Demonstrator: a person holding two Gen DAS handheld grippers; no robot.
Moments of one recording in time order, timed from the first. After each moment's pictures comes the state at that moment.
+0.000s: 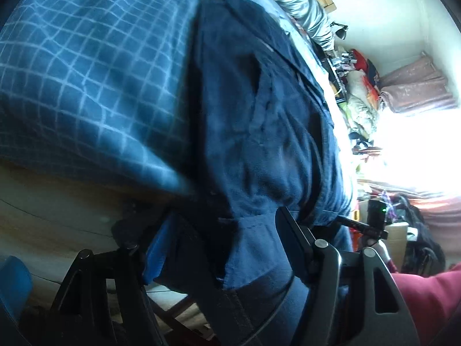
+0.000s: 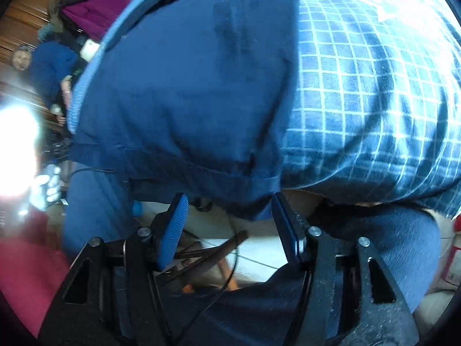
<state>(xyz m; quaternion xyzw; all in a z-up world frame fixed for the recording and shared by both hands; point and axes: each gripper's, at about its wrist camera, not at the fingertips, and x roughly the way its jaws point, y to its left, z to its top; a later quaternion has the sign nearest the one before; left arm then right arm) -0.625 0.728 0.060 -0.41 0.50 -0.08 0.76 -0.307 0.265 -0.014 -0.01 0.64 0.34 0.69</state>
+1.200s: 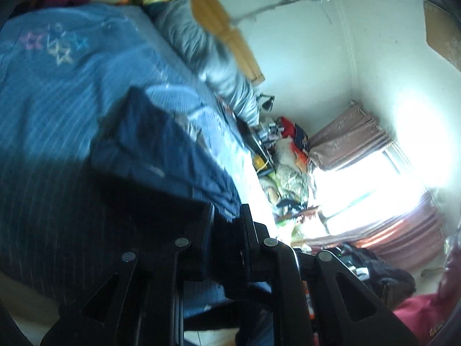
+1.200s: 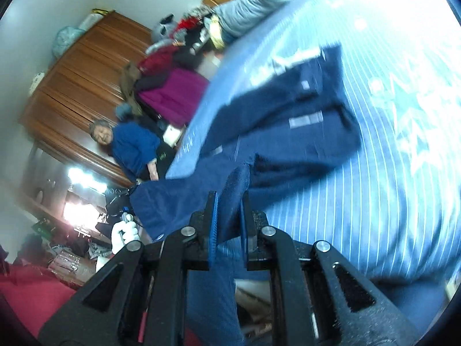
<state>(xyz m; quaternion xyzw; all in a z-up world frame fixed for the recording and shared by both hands) -0.575 0.764 0.204 -0.48 0.25 -0.15 0.83 -0.244 0.244 0.135 0.22 0.47 0.46 0.72</state>
